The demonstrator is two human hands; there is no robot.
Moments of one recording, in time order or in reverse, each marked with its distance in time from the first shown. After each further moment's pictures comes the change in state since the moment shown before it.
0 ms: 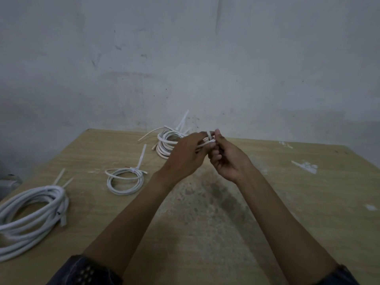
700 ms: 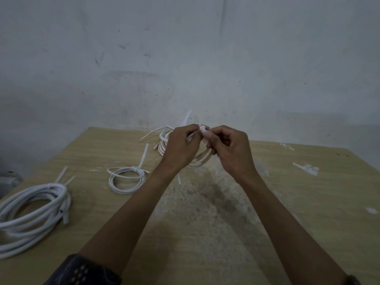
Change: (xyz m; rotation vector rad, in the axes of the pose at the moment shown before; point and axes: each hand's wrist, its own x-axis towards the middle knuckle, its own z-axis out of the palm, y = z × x) left_hand 0.005 0.013 -0.026 -0.180 0.164 -0.227; right_hand -0.026 0.002 0.021 -0.922 0.034 -0.807
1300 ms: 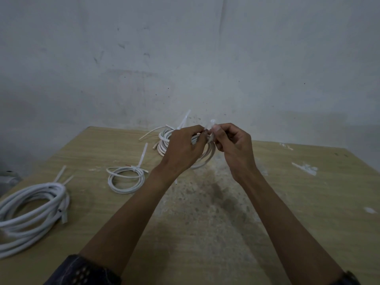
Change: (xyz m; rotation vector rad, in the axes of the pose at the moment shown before) left_hand -0.002 0.006 0.003 0.237 0.019 0.128; right_hand 0.003 0.009 -0.004 0.190 0.069 0.072
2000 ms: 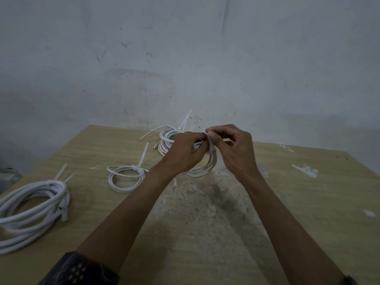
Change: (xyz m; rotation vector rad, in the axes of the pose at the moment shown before) left_hand -0.001 -0.006 -0.003 -0.044 -0.212 0.011; right_hand 0.003 -0.001 -0.003 -0.343 -0.022 -0.161
